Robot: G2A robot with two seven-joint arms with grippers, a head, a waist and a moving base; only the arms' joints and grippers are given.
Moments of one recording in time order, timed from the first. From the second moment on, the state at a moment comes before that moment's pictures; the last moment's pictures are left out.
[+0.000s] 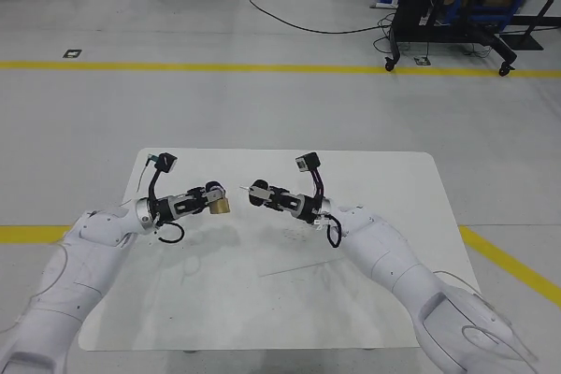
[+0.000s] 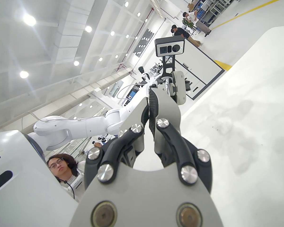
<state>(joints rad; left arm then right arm) 0.92 -0.96 -1.01 -1.08 -0.38 -0.87 -0.93 -0.74 -1.45 0.66 -0.68 0.62 -1.01 0.81</state>
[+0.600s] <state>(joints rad) 0.92 -0.97 -0.97 -1.07 -0.63 -0.35 -1.06 -0.84 -1.41 0.73 -0.81 0.67 -0.84 0.82</state>
